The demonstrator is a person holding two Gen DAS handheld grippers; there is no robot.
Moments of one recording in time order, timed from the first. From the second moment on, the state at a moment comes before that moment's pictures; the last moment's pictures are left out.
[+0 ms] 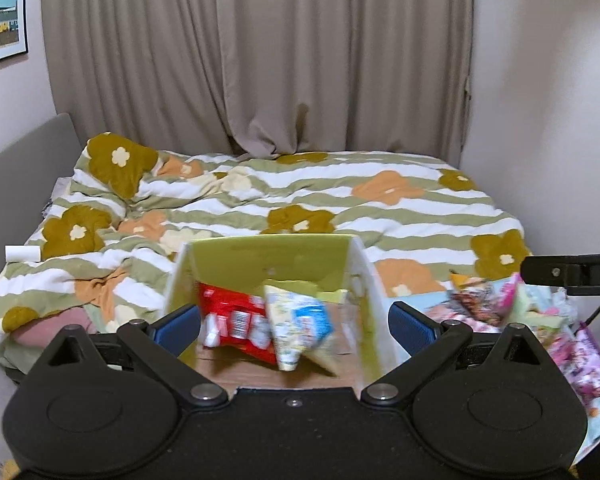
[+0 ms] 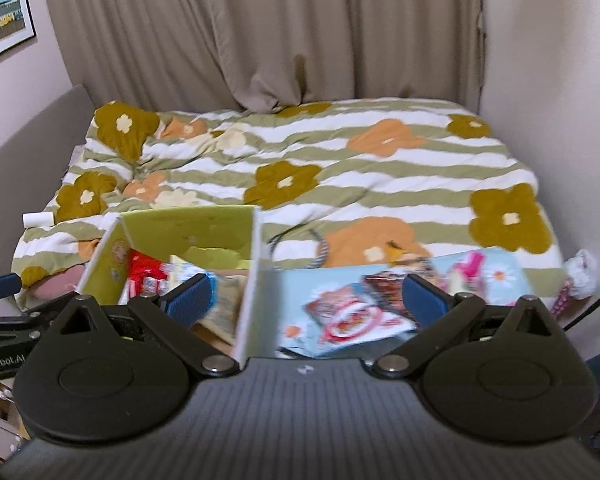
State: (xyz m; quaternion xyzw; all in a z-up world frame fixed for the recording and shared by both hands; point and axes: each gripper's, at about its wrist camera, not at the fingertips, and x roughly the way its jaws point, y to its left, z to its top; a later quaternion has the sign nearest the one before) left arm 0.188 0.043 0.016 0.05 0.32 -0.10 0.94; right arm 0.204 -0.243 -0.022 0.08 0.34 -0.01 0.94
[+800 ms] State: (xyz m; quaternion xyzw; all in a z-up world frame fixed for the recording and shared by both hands) left arm 0.097 -0.175 -0.084 0.06 0.45 -0.19 0.87; right arm 0.123 -0.447 -0.108 0.12 0.41 -0.03 0.91
